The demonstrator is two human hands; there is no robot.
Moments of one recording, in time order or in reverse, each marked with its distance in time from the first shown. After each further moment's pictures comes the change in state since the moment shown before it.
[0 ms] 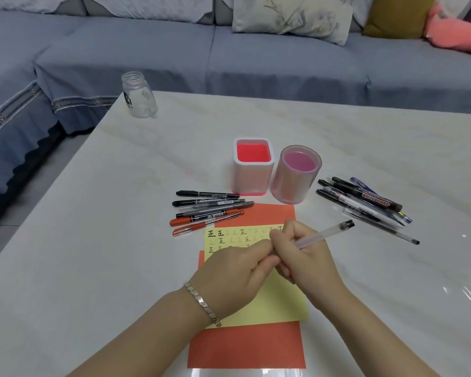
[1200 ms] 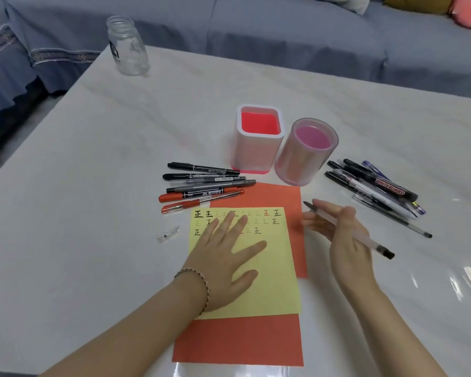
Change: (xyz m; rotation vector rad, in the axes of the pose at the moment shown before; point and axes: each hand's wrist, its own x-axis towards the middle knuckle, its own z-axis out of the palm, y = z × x) left_hand -0.017 -0.080 0.060 0.556 -0.204 -0.116; right_hand 0.021 0.058 -0.053 -0.210 0.250 -0.066
